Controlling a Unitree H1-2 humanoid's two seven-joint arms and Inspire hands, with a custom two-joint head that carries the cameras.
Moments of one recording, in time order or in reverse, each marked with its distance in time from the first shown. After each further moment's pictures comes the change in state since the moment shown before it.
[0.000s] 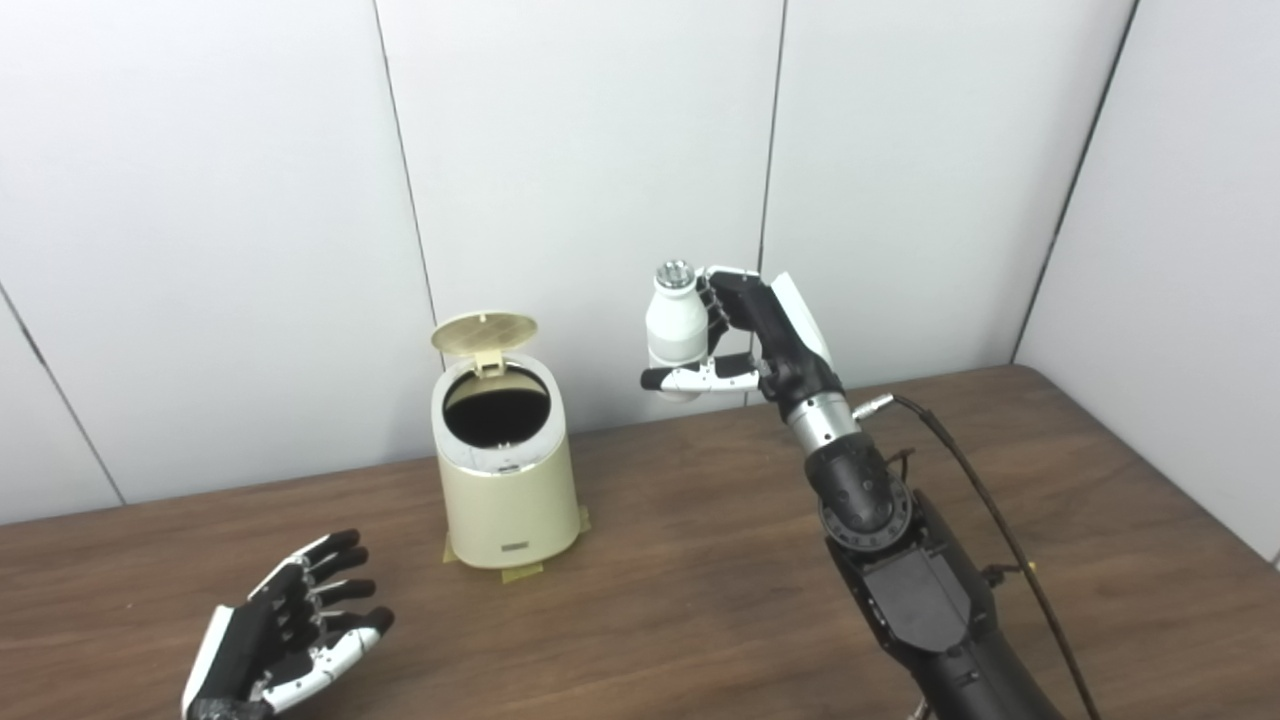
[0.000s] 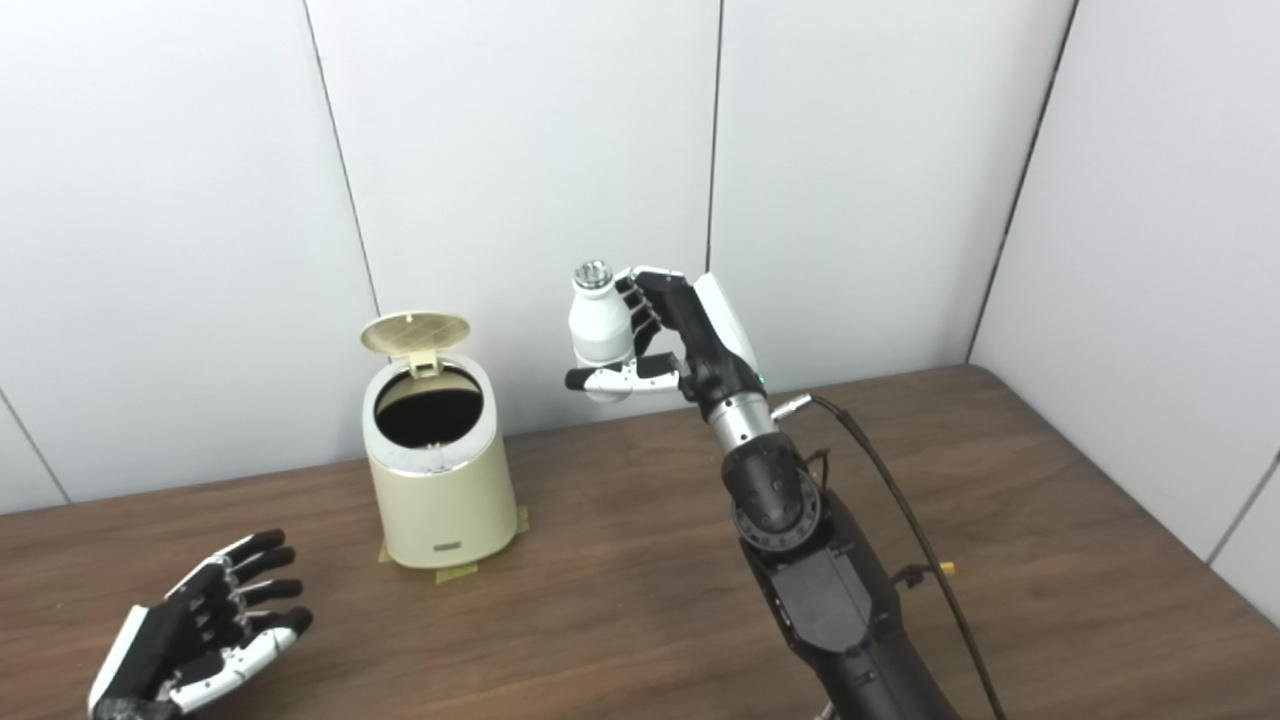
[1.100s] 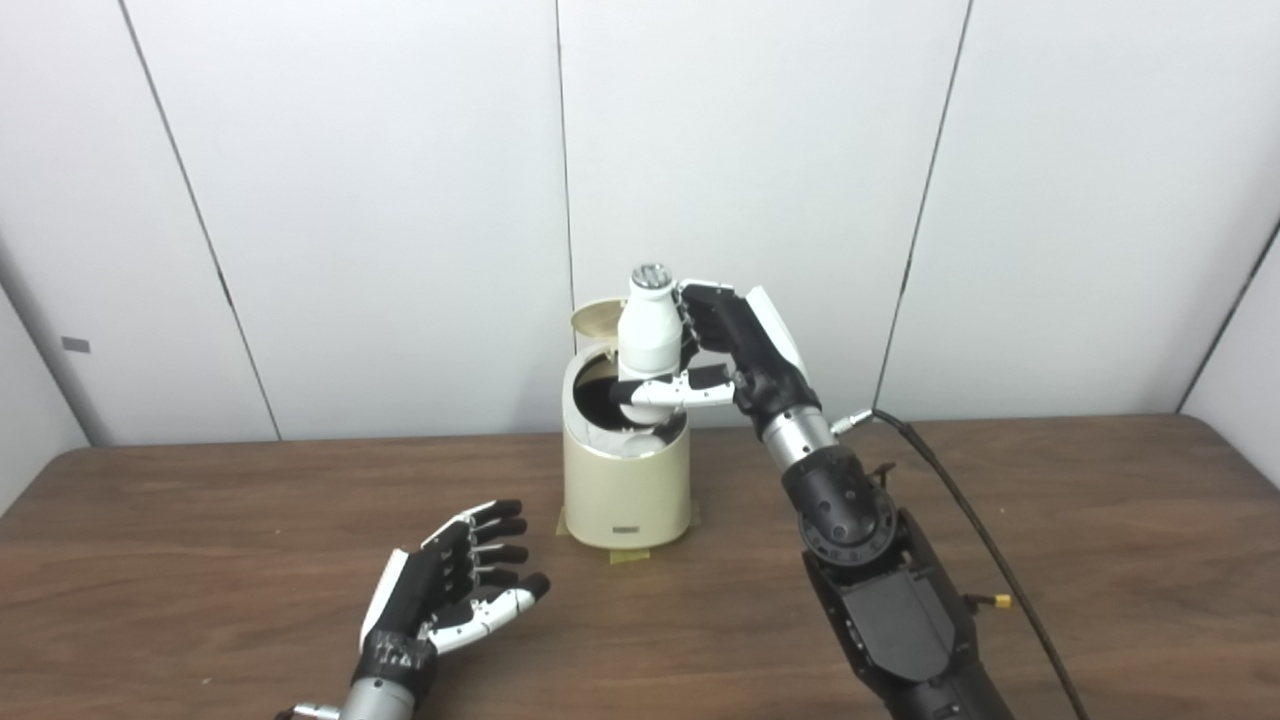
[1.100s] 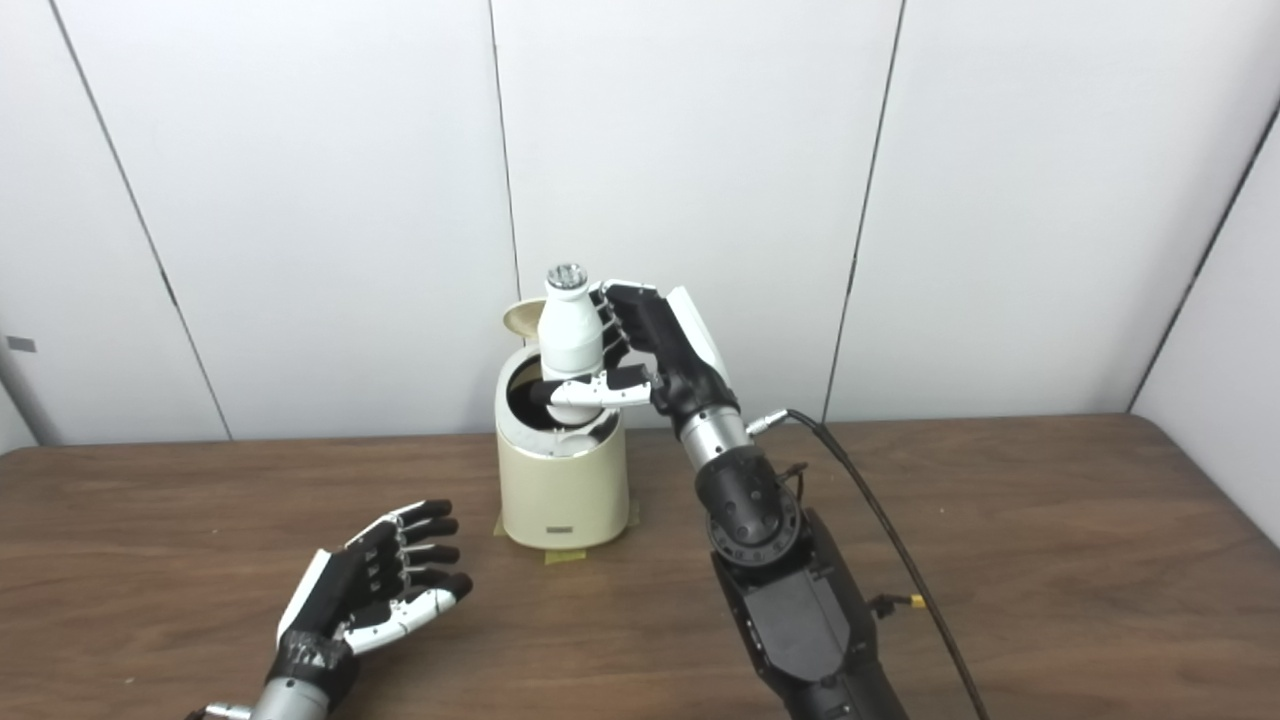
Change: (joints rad) left arm -0.002 -0.061 -0.040 0.017 0.045 -0.009 0.037; right arm -0.091 0.197 0.057 0.099 0.008 0.074 0.074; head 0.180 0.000
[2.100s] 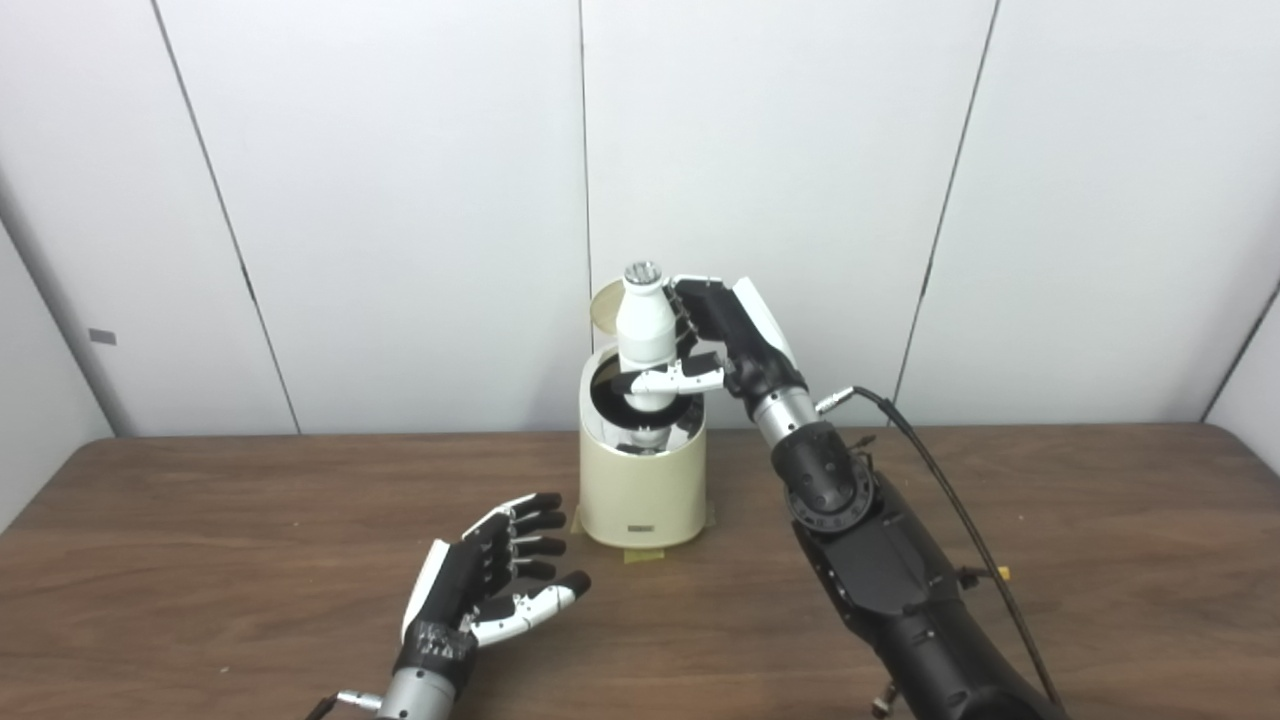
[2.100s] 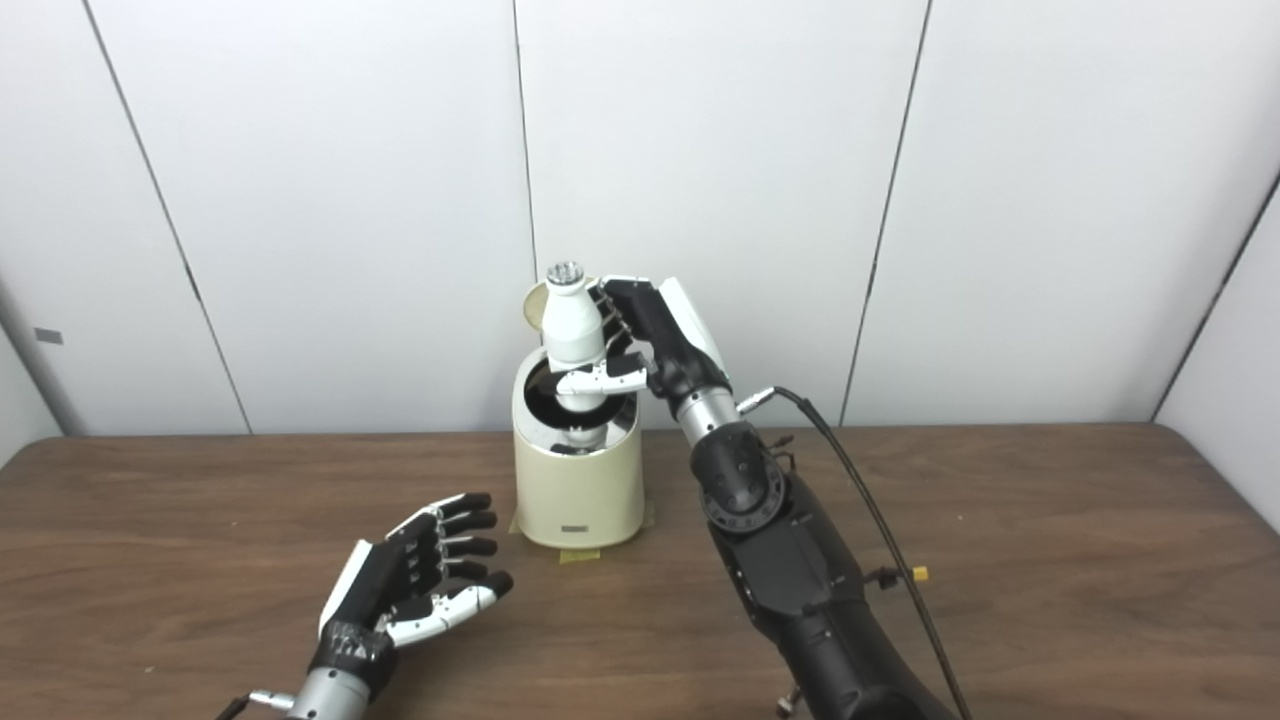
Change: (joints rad) left arm 0.000 -0.031 -0.031 -0.022 0.035 0.006 0.026; right arm -0.150 -0.005 0.029 0.359 -0.030 -0.227 -0.073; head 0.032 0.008
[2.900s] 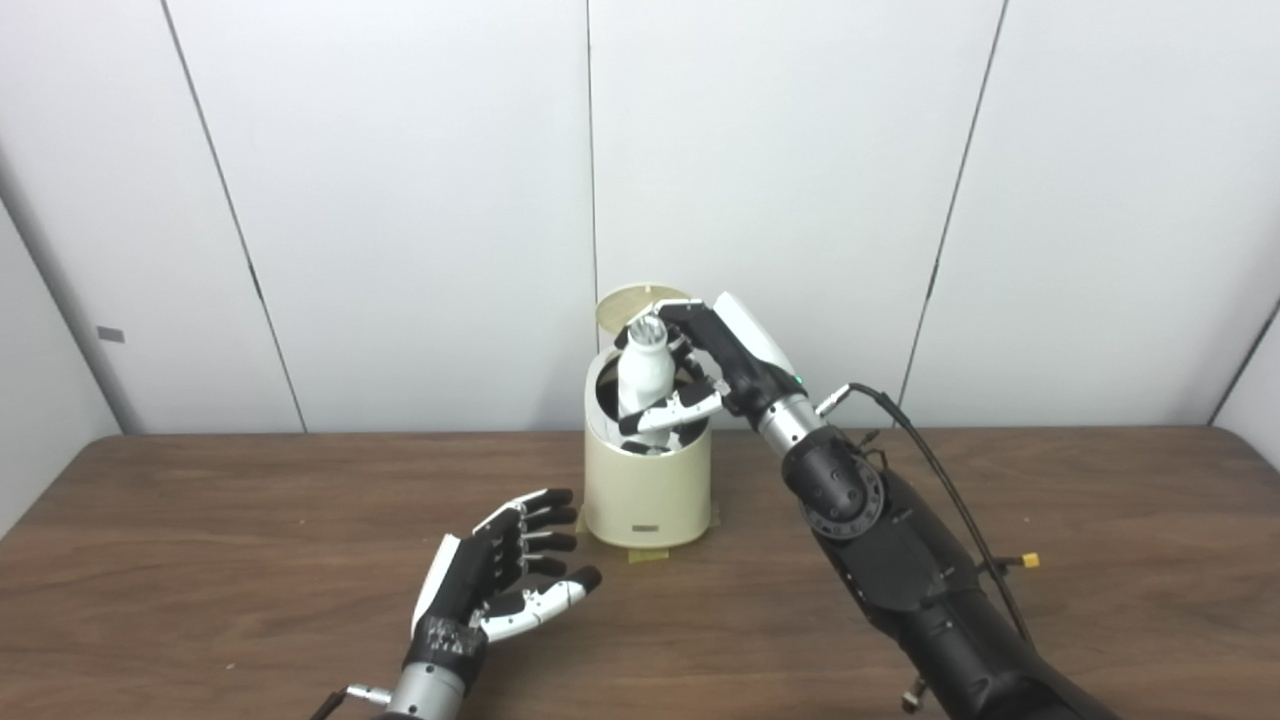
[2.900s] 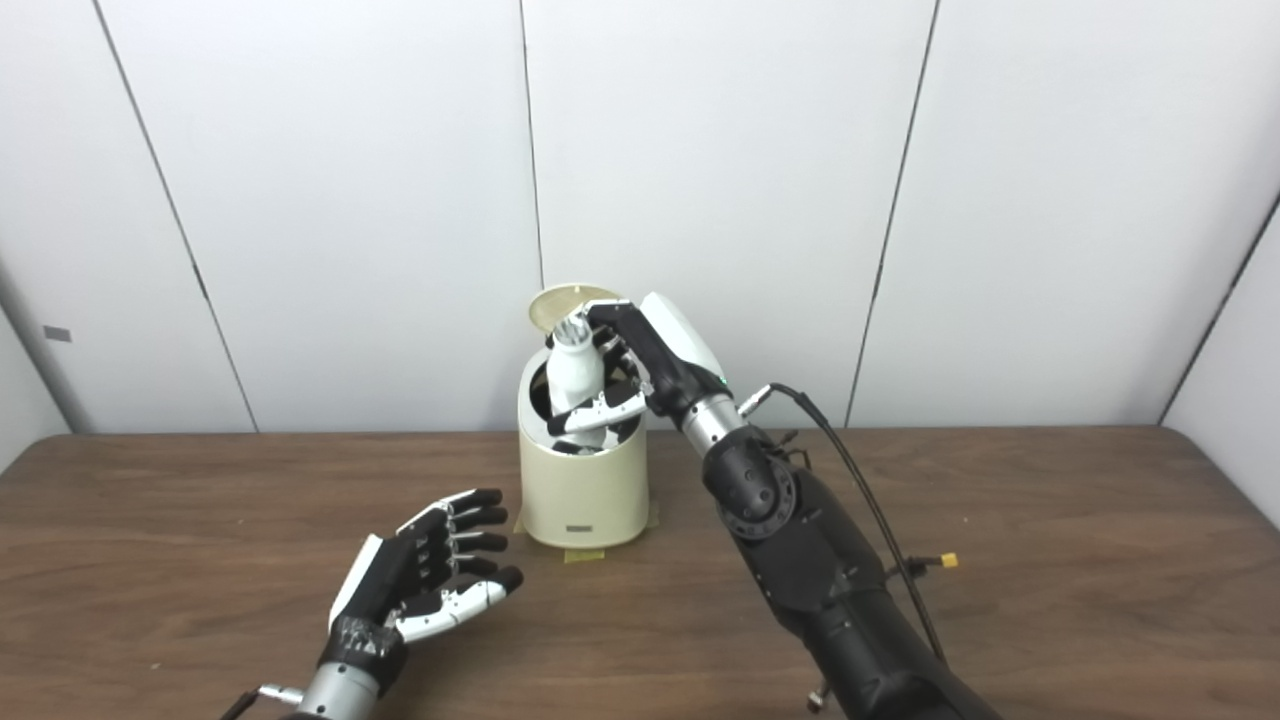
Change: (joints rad) left arm 0.000 -0.002 -0.009 -0.017 0.000 0.007 0.001; right arm -0.023 -0.054 0.083 0.061 -0.094 -0.084 0.052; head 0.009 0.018
